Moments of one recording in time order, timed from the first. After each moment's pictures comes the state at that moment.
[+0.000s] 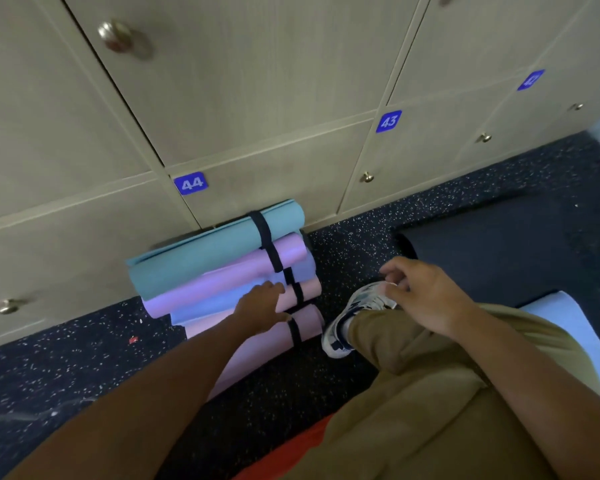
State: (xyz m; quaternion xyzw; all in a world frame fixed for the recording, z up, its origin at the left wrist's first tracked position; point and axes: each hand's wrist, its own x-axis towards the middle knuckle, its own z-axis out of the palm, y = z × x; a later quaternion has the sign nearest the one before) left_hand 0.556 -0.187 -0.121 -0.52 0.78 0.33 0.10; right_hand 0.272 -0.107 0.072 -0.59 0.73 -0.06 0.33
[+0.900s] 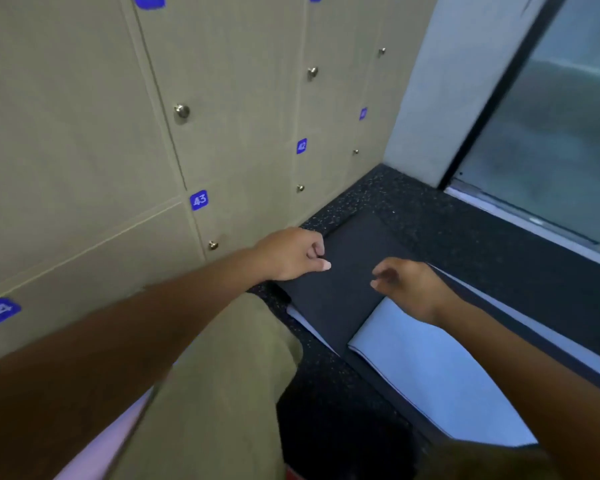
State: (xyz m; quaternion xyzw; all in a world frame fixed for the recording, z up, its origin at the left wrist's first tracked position) left_hand 0.223 -0.146 0.157 -0.21 0.93 0.30 0.00; right_hand 0.066 0.065 0.165 -0.42 0.86 -0.18 0.21
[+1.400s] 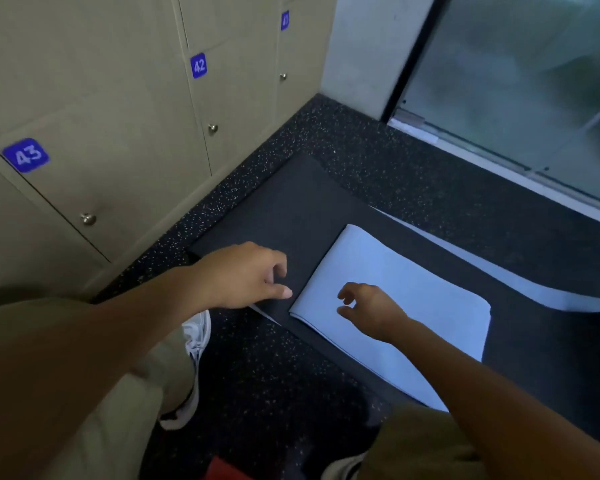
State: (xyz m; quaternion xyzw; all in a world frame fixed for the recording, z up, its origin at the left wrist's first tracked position) left_hand 0.136 -0.097 0.075 -0.12 0.94 0.25 0.17; right_hand -0.030 0.123 -0.015 -0.36 0.88 -0.07 0.30
